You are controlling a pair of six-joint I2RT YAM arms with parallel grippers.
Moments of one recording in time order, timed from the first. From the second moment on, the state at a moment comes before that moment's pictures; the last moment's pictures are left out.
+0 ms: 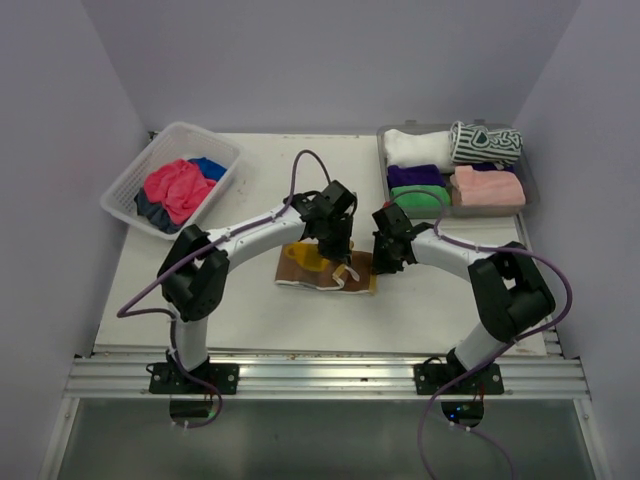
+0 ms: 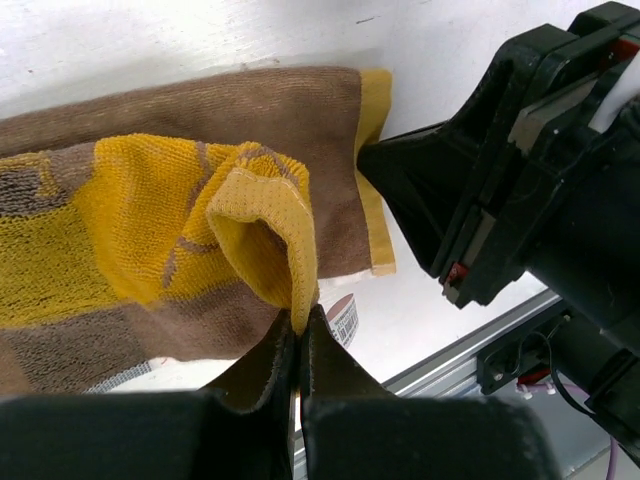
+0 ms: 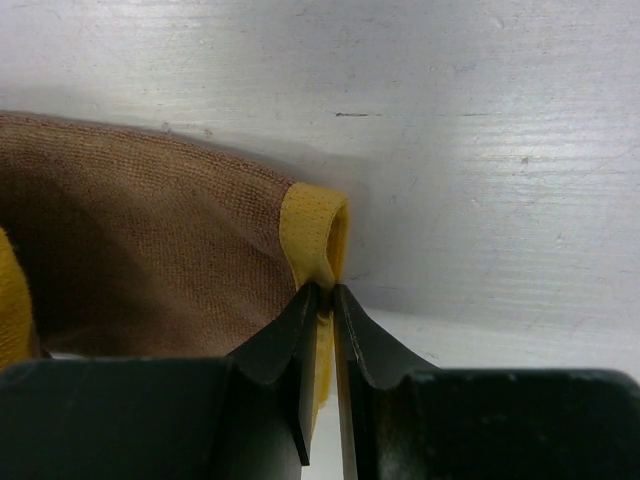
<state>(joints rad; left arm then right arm) -0.80 1.90 1.50 -0.68 0.17 -0.68 0.50 1.64 0.90 -0.41 0.04 0.61</state>
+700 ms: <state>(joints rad) -0.81 2.04 1.58 -0.64 0.24 -0.76 0.50 1.64 0.90 -0.41 0.03 0.63</state>
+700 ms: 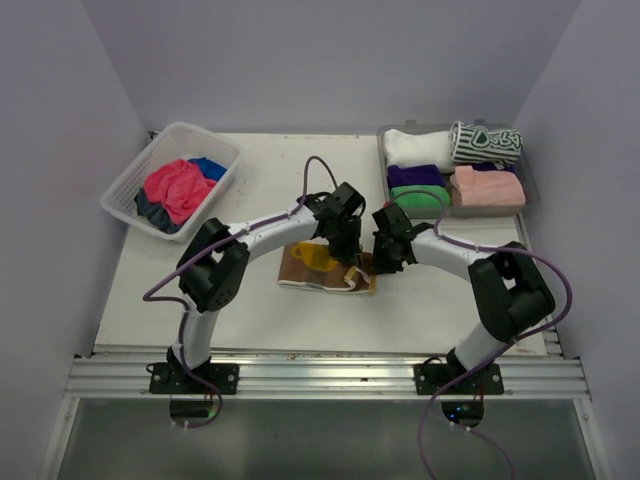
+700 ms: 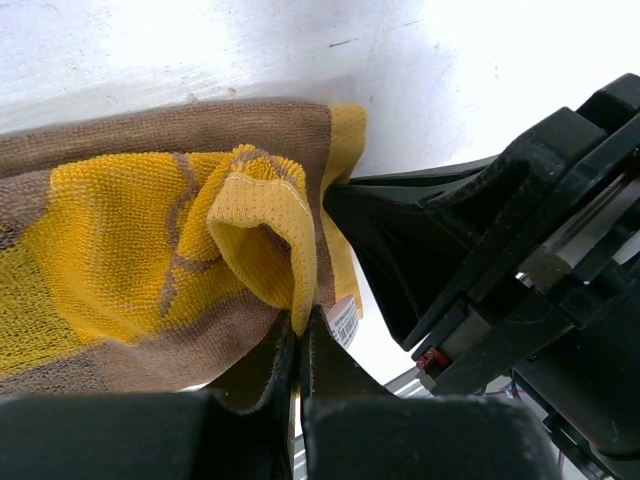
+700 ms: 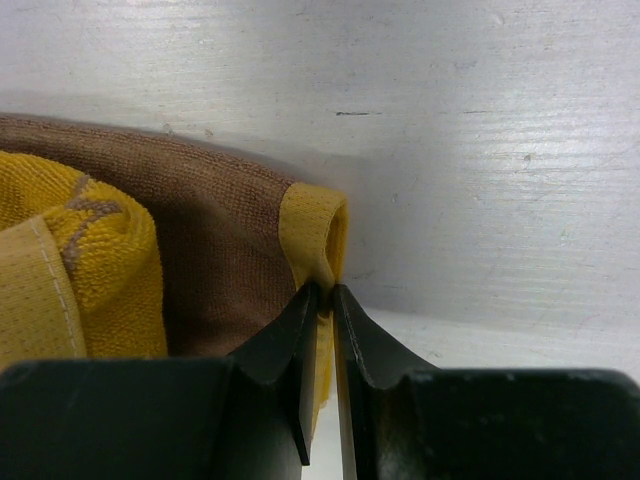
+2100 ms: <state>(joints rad) -0.56 1.78 1.29 -0.62 0.22 -0.66 0.57 1.60 1.08 -0.54 0.11 0.63</state>
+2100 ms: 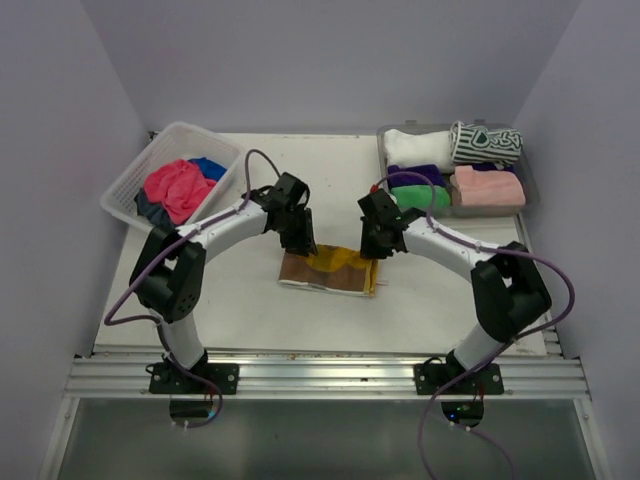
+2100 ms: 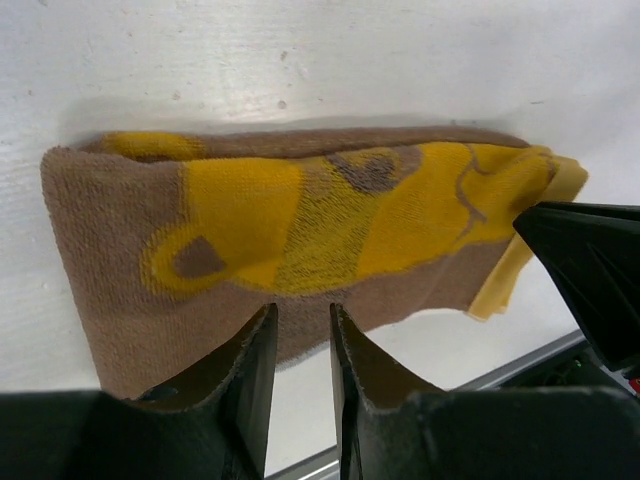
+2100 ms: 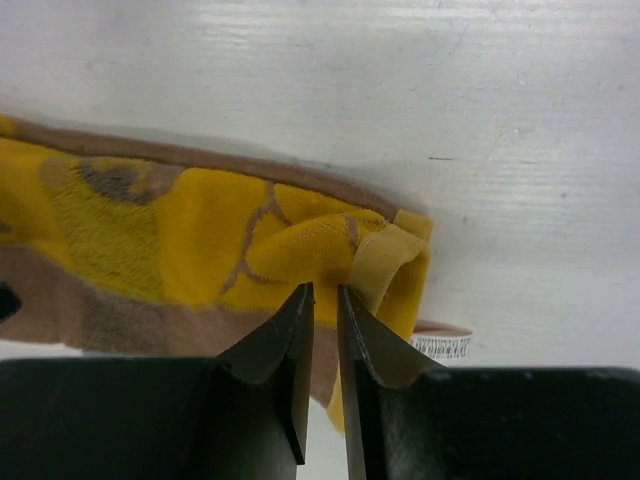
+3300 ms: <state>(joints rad) -0.51 1.84 1.37 -0.63 0.20 -0.56 0.54 1.49 0.98 -0.57 0.13 0.59</state>
